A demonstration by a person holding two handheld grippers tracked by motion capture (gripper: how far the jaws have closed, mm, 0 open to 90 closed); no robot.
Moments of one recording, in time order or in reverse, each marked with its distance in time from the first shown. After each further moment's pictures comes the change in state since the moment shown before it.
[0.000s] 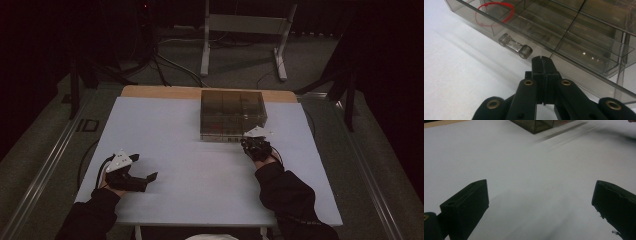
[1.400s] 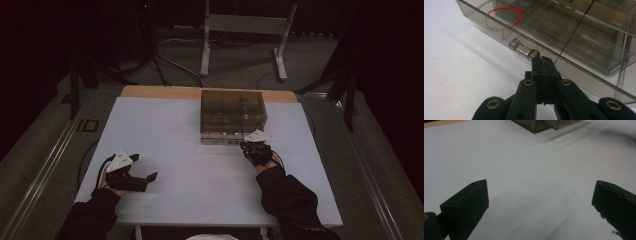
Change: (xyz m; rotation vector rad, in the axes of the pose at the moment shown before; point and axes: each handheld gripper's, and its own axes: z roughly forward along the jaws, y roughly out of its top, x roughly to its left) left arm 0.000 0.000 0.001 0.002 0.005 0.000; right arm 0.009 -0.005 -0.014 -0.027 0.017 -0.030
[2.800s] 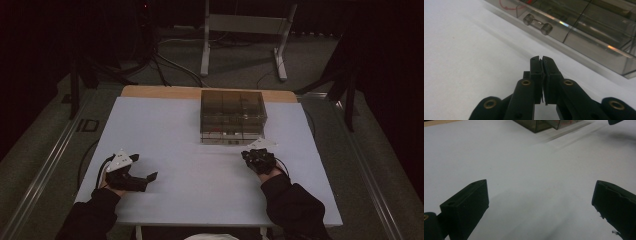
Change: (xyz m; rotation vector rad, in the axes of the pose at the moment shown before) left arm 0.001 -0.001 0.001 0.004 0.001 -0.004; right arm 0.006 -0.016 -0.019 0.059 0.047 0.015
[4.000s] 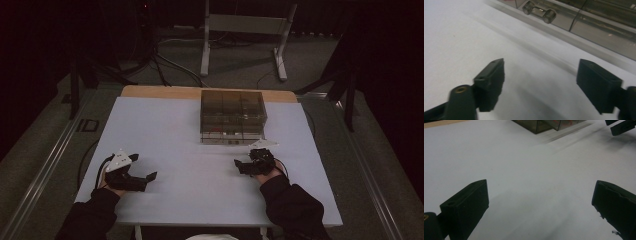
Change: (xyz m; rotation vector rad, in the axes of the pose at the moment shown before) left arm 0.000 0.001 -0.001 -0.006 0.005 0.001; right arm -0.004 -0.008 0.011 0.032 0.065 0.079
